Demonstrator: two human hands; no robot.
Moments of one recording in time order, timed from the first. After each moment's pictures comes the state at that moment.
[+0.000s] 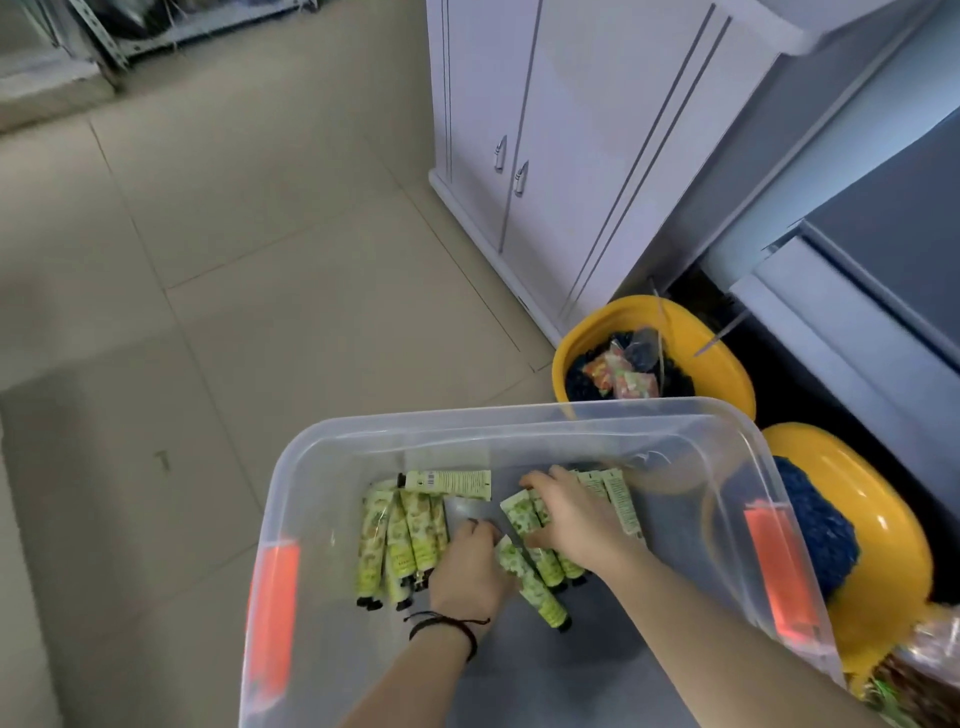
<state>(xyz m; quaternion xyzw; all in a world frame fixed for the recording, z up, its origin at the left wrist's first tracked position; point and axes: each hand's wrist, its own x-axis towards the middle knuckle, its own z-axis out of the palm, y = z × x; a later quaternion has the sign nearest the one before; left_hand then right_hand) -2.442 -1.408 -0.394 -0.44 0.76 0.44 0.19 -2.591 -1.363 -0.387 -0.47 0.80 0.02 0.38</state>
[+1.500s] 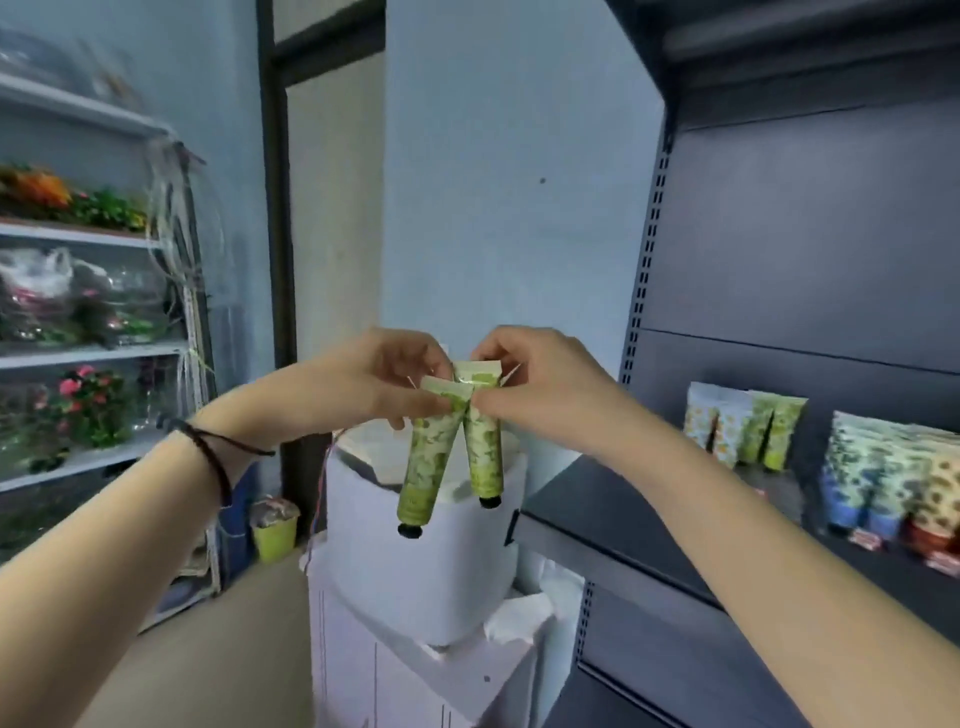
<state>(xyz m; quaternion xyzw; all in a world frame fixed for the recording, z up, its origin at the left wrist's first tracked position) -2.521 -1.549 0.532 0.04 0.90 0.40 -0.18 -2.623 -1.381 0.536 -0.51 0.76 -0.40 -0.03</state>
